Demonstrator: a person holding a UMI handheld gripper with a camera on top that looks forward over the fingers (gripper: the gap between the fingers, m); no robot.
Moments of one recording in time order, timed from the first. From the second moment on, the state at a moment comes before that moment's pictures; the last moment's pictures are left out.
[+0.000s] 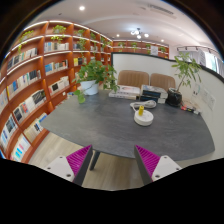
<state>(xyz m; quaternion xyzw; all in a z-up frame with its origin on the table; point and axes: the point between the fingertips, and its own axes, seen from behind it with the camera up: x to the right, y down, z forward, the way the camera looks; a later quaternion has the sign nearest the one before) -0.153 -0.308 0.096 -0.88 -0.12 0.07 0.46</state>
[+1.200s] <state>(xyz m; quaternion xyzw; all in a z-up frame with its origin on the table) -0.030 0.044 0.294 -0.78 0.02 0.06 0.63</state>
